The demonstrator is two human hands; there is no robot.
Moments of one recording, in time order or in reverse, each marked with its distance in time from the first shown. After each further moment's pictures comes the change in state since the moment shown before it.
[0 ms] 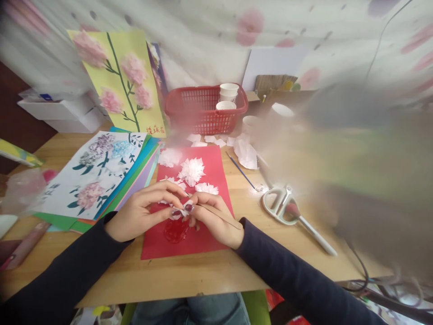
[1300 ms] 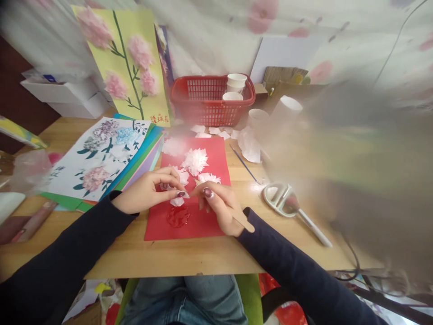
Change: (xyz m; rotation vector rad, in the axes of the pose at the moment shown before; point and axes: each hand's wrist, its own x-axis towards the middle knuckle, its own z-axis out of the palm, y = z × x) left_hand -0.001 -0.015 -0.003 -0.003 -0.110 -0.383; right_hand -0.012 0.003 -0.014 -0.471 0.023 -0.346
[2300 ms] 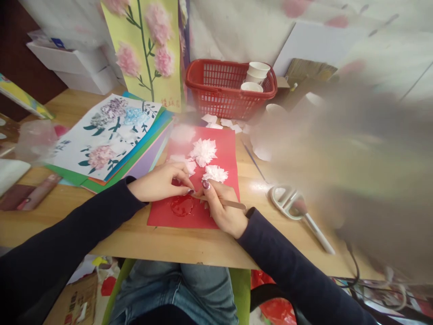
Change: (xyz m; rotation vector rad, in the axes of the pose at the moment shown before) left_hand 0.002 -0.008 0.014 0.273 -0.061 -0.089; right_hand -0.005 0.010 0.016 -0.094 -0.002 0.198
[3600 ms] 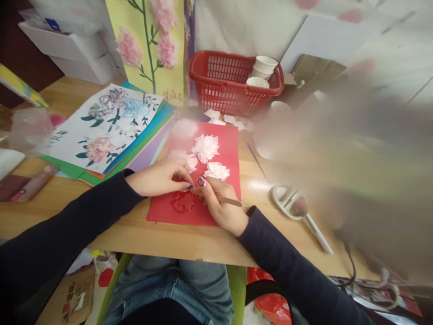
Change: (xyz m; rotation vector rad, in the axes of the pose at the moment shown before) left_hand 0.001 0.003 -0.007 0.040 -0.119 -0.035; right_hand 0.006 -0.005 0.002 -0.144 -0.038 -0.051
